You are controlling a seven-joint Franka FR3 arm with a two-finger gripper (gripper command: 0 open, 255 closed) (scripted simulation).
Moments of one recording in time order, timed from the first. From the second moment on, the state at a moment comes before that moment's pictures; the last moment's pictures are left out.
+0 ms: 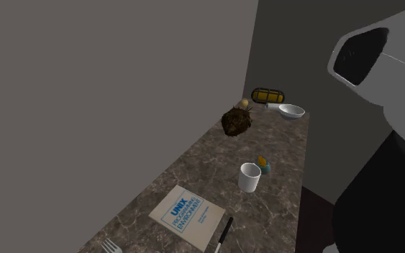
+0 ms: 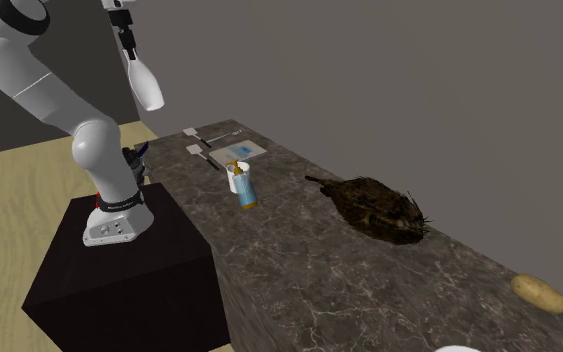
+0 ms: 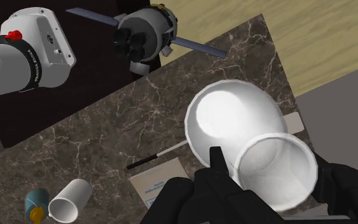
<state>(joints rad) 0.08 -0.47 0.98 -1.71 0.34 1.46 1.14</state>
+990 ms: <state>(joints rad) 0.13 -0.54 0.99 -1.95 0.39 1.64 1.10</state>
